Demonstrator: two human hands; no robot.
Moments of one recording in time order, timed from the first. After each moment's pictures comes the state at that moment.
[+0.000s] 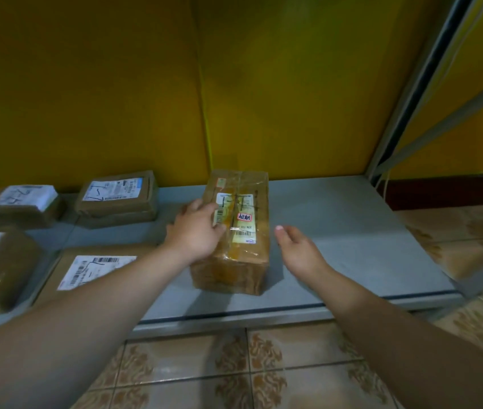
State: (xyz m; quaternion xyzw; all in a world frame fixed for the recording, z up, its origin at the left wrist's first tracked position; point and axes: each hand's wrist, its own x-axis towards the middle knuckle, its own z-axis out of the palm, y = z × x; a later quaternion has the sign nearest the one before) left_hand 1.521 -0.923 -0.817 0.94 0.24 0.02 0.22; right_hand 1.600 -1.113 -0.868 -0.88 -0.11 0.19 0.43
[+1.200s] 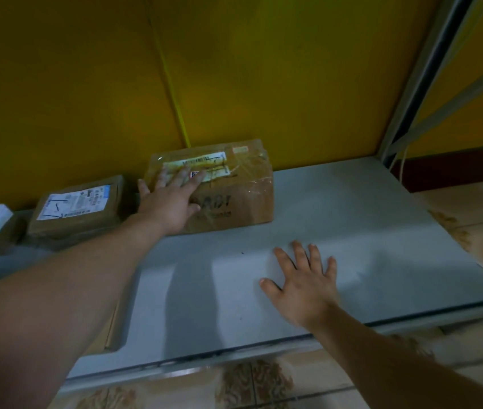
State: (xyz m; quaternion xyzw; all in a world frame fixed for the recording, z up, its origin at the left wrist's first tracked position) left_hand 1.622 -0.847 -0.850 0.99 0.17 -0.02 -0.03; right_hand 1.617 -1.123 -0.942 -0.96 -0.23 0.15 0.05
